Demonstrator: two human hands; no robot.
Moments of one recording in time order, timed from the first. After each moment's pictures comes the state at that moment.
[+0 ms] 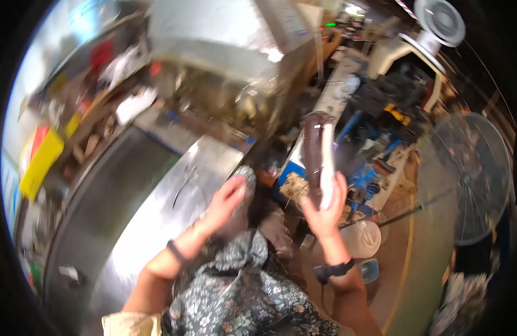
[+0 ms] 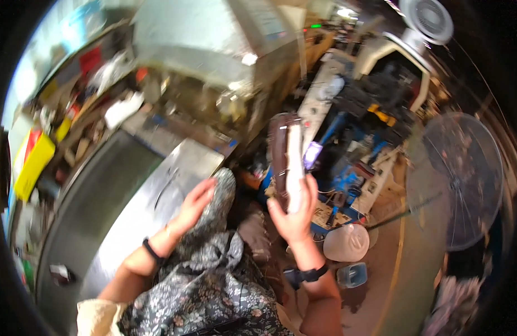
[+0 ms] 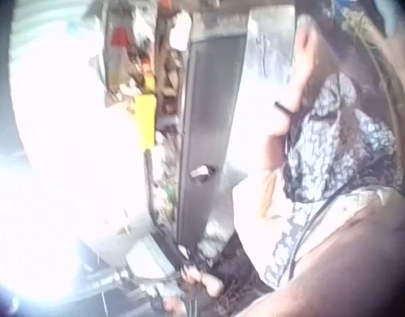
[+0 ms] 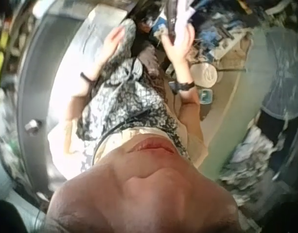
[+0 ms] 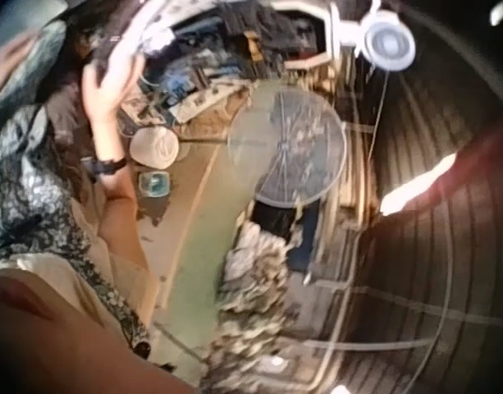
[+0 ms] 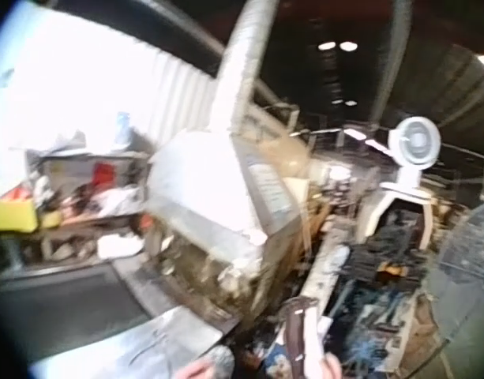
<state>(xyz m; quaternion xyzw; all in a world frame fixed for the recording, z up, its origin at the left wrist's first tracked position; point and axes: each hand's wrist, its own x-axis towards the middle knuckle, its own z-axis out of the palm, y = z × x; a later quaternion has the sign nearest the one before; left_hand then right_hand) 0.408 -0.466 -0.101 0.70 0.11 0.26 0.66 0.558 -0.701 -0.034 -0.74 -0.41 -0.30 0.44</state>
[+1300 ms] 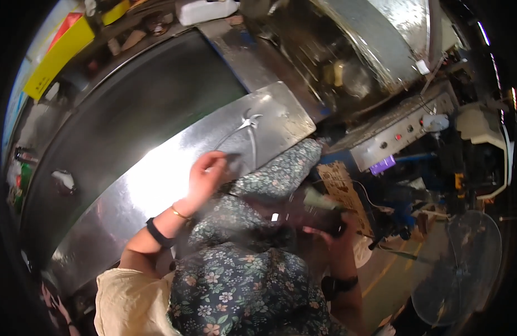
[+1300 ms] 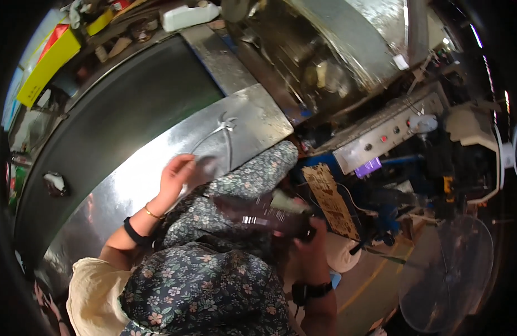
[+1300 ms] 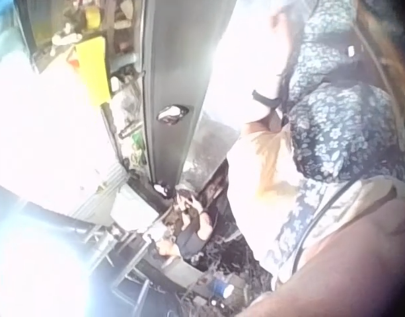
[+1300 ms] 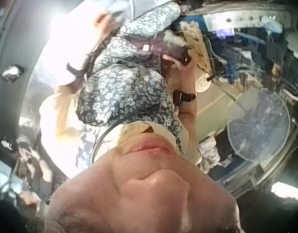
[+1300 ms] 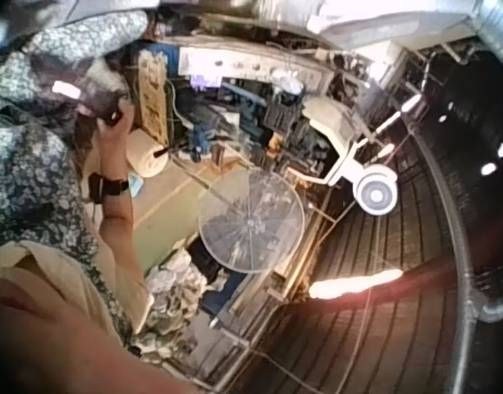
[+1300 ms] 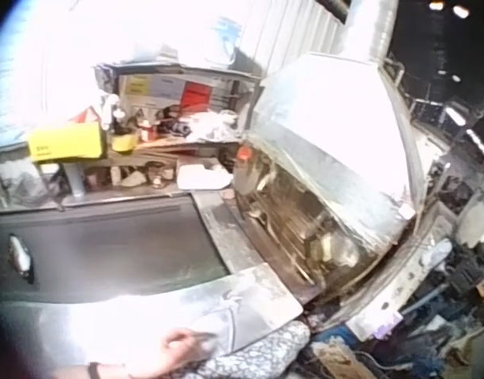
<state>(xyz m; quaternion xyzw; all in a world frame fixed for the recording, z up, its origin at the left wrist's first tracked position) 0.277 -0.383 -0.152 0.52 0.43 0.30 0.67 0.526 -0.619 -0.052 -0.50 -0.04 0.54 0.68</state>
